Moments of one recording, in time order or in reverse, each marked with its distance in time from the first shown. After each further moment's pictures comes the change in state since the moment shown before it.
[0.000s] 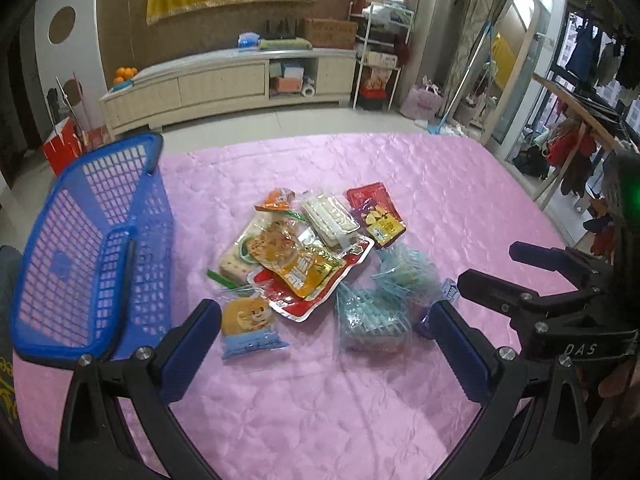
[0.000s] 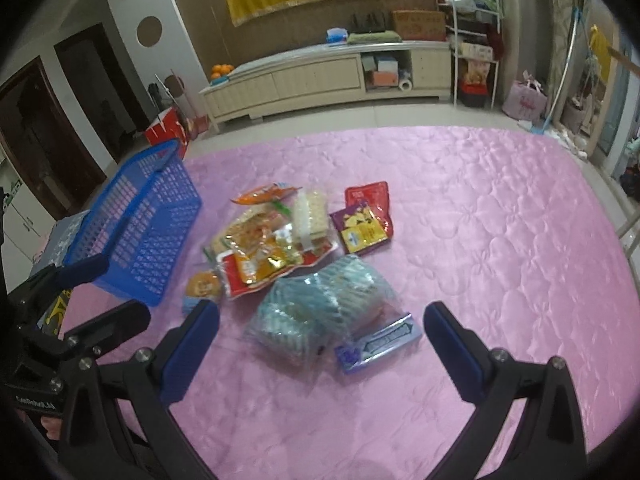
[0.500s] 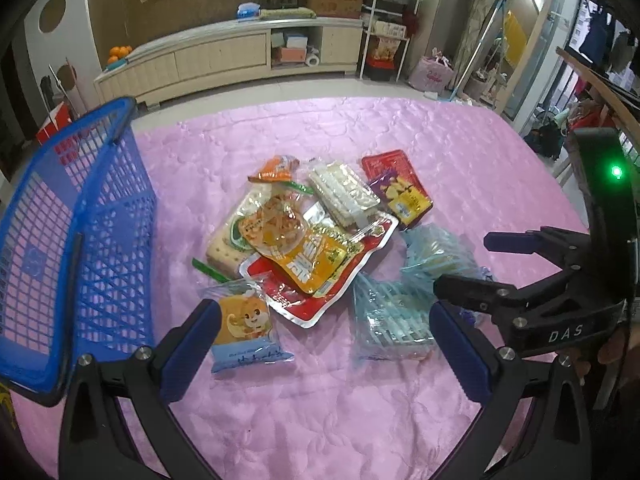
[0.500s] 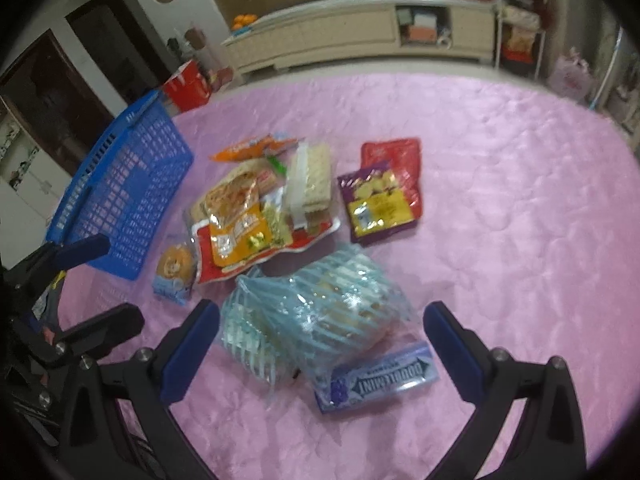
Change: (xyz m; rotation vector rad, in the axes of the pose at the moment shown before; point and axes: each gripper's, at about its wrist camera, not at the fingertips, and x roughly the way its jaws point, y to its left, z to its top) left arm 0.058 0.009 0.002 -0.003 0.108 0.016; right arm 0.082 -0.019 0.012 -0.079 0.207 0.143
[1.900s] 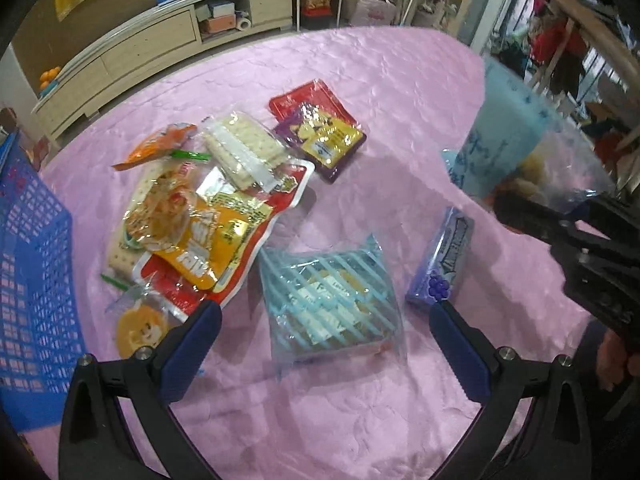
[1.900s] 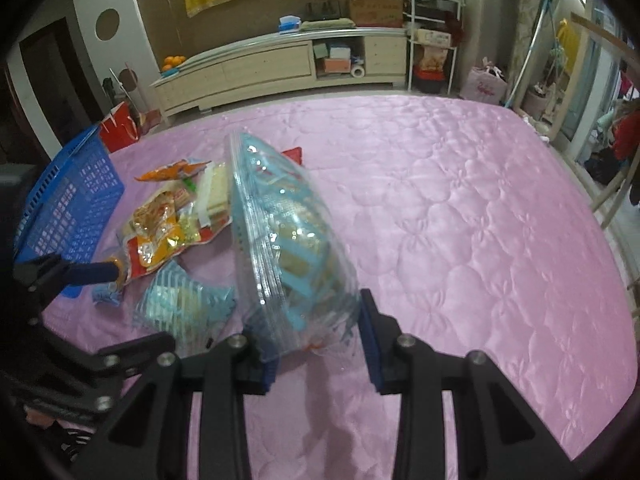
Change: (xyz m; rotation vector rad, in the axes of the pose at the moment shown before) left arm 0.062 -0.064 -0.004 0.228 0.180 -0.071; right arm -0.053 -0.027 -0.060 0.146 -0.195 -0.295
